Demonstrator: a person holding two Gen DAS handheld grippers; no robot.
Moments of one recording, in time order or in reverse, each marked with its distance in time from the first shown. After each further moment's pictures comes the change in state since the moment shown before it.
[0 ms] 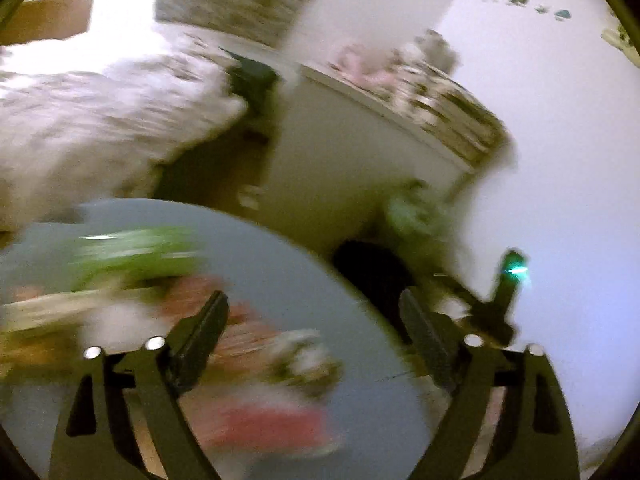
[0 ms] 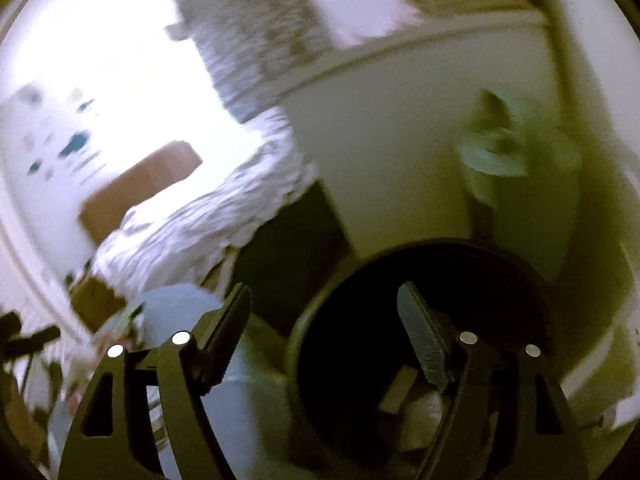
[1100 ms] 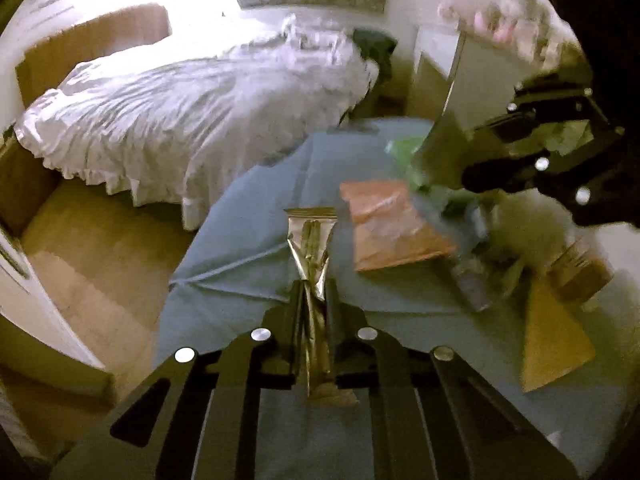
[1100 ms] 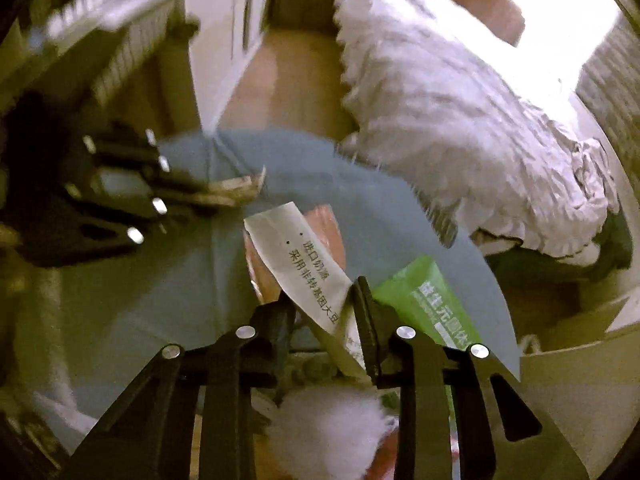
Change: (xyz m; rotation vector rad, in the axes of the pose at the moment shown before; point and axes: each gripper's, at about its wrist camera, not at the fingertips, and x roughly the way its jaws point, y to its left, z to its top) left arm -0.067 0.211 -0.067 0.062 0.094 0.354; right arm 0.135 0.465 -0.084 -1.092 0.613 0.343
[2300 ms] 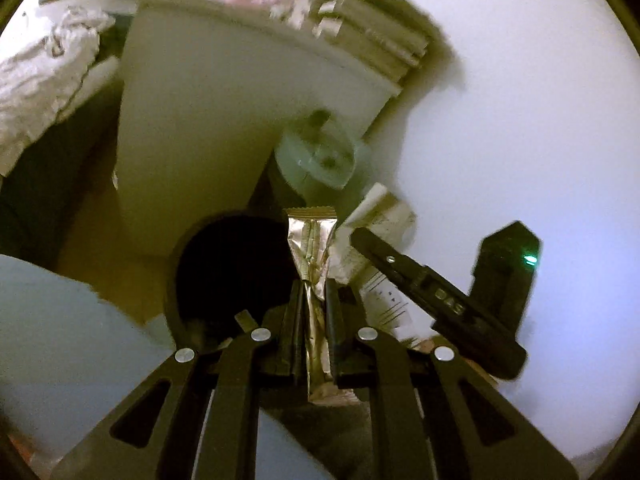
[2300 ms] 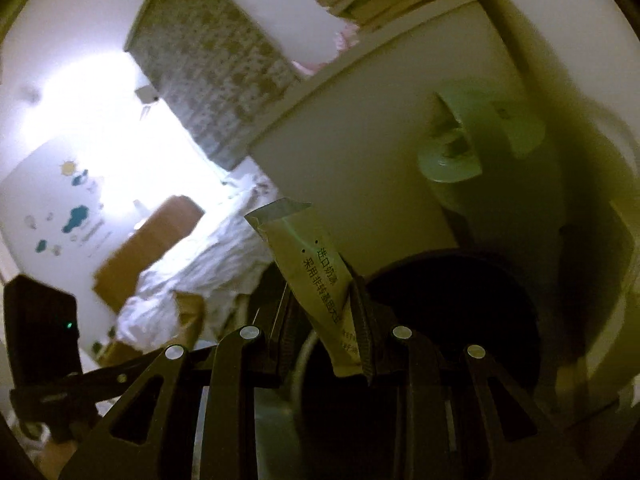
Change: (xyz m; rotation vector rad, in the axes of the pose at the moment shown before) left arm 0.126 -0.434 0.133 0.167 0.119 -0.684; right arm -0.153 -0.241 -0.477 1.366 -0.773 -0.347
